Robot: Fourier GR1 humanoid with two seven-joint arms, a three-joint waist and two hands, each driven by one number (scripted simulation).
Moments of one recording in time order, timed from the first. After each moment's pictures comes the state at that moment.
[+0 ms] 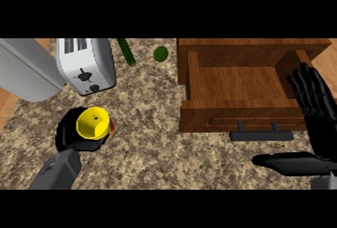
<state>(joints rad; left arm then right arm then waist) -0.47 0.19 0.36 -0.39 0.17 -0.39 -0.99 -0.08 -0.15 -0.10 -1.93 0.00 0.17 -0.02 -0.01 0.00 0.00</state>
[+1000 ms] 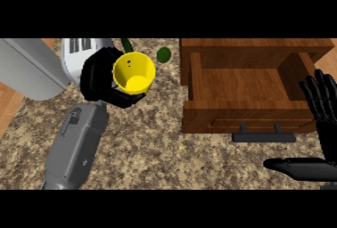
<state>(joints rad) -0.66 0.04 0.17 -0.98 0.16 -0.16 -0.61 -0.02 -0.17 -0.16 -1.93 -0.04 0.19 -0.05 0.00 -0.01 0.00</state>
